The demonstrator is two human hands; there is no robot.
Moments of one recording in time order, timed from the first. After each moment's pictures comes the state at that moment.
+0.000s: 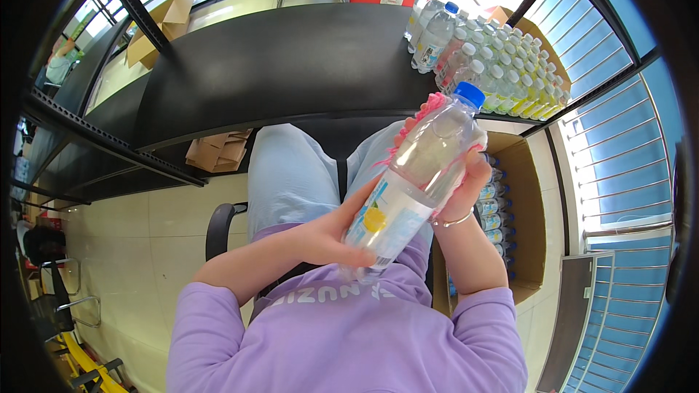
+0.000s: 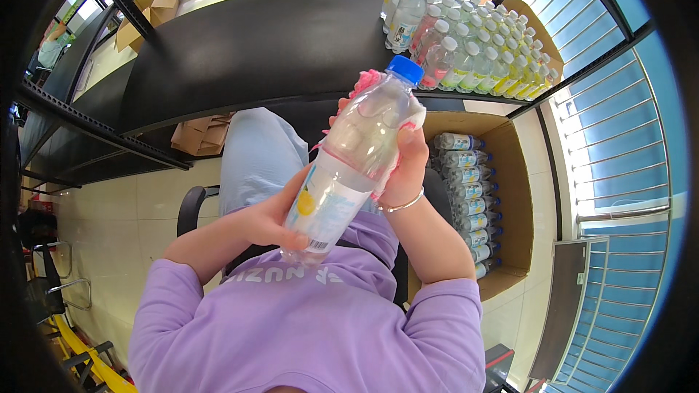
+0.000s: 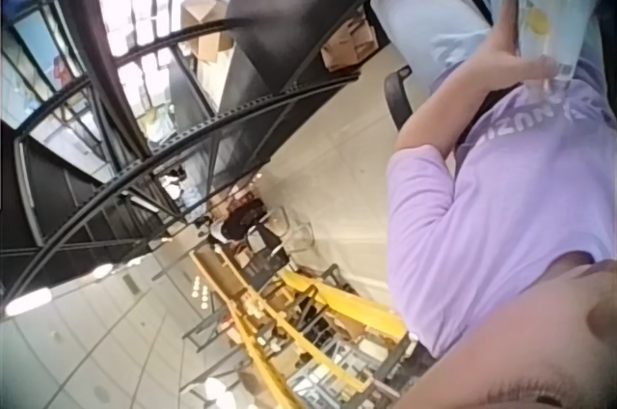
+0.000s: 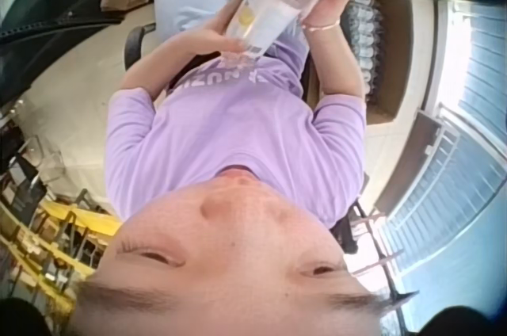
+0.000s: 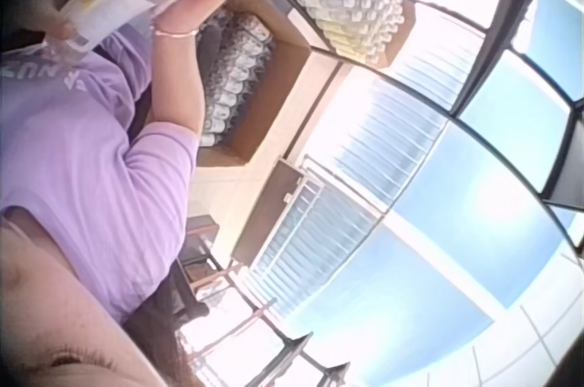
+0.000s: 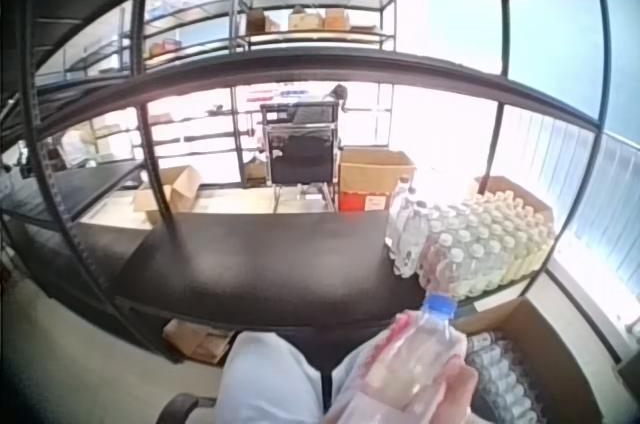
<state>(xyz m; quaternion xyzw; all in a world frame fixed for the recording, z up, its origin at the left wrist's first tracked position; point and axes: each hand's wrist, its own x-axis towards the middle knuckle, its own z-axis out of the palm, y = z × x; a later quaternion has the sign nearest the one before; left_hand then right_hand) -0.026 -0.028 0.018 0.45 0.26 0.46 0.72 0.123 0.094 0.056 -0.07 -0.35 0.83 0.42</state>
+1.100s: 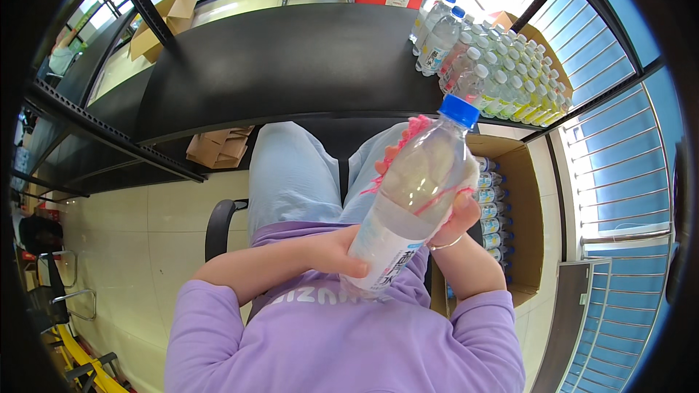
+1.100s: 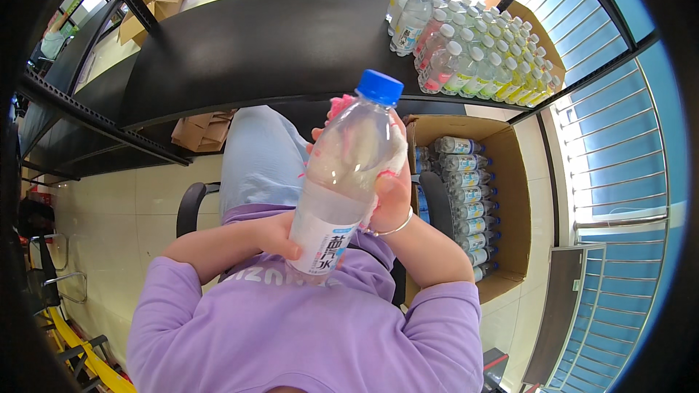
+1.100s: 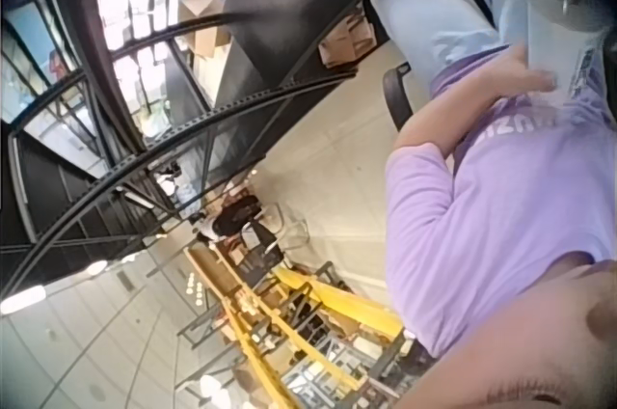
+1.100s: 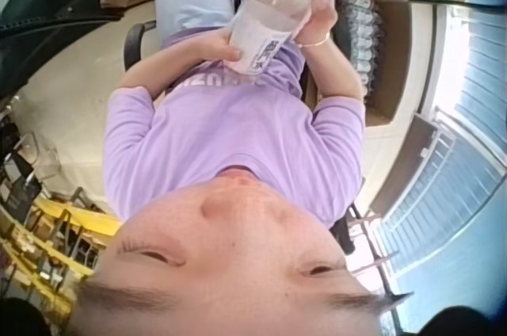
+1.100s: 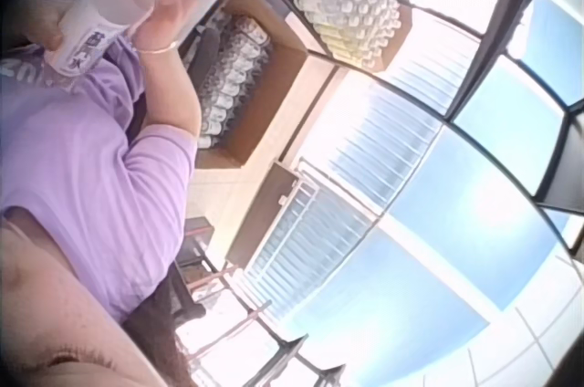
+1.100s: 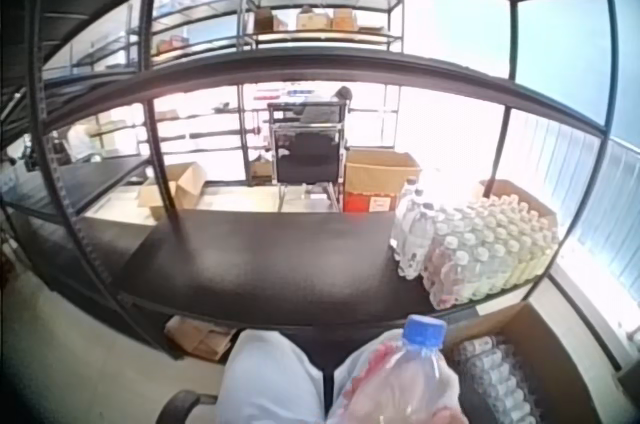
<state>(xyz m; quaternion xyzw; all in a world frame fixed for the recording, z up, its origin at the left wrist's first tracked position) -0.017 -0.038 -0.015 0.37 0.17 0.36 0.84 0.122 0.064 0.059 -0.07 -0.32 0.87 0.38</state>
